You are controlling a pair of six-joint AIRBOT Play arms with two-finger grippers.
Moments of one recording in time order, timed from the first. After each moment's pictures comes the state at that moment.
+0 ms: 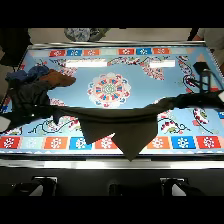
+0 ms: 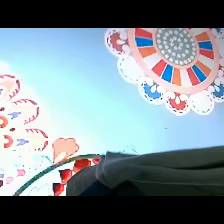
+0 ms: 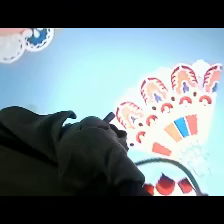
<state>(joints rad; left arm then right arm) 0.00 -0.85 0.81 1.16 -0.83 -1.50 -0.23 -1.13 1.13 -1.10 1.08 1.04</state>
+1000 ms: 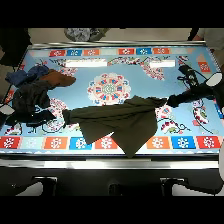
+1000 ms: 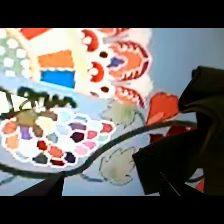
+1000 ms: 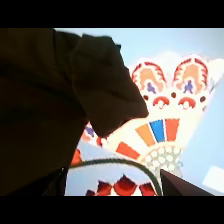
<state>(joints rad) 0.28 -1.23 0.90 1.17 -1.06 -1.41 -0.23 -1.46 1.40 -1.28 1.26 0.91</state>
